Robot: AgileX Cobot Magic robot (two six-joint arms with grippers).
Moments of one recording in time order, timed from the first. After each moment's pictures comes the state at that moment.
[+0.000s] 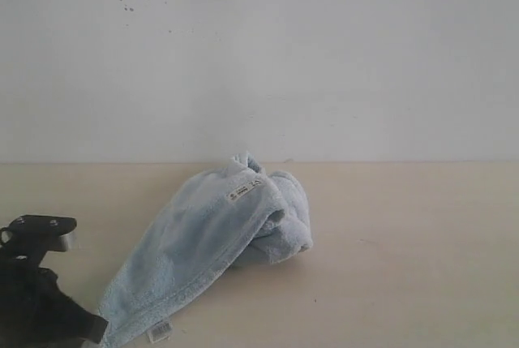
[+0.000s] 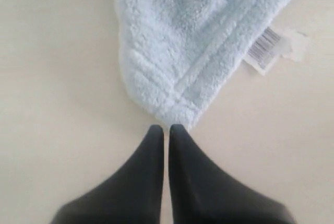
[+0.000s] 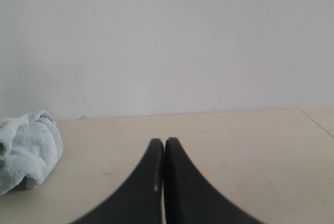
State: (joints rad) left arm -0.22 1.65 -0.68 -0.52 0.34 0.51; right arm 0.03 0.01 0.00 0.00 0.05 0.07
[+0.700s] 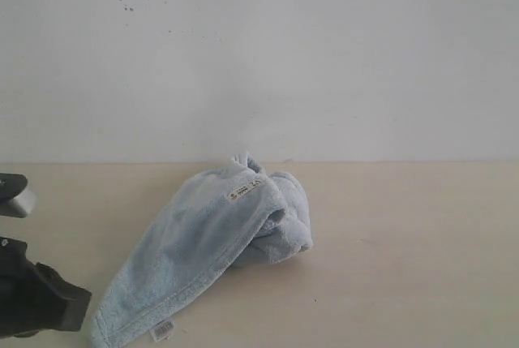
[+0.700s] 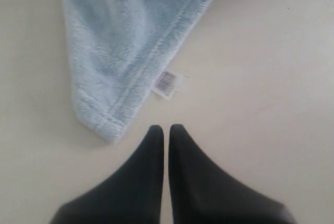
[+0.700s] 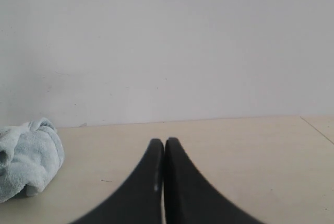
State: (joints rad) left arm -0.27 1.25 -0.55 -0.79 0.37 0.74; right arm 0.03 0.01 0.00 0.00 0.03 0.07
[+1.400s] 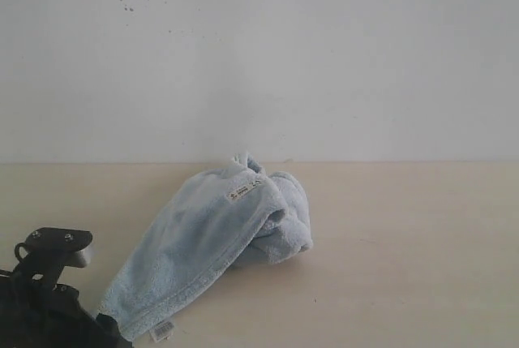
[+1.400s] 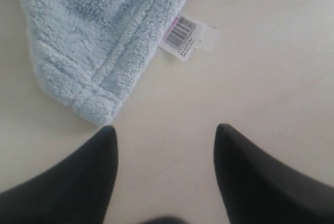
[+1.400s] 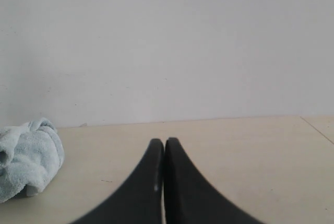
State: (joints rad) left arm -0.32 1.60 -0.58 -1.00 0.26 0.93; right arm 0.03 0.01 0.00 0.00 0.03 0.07
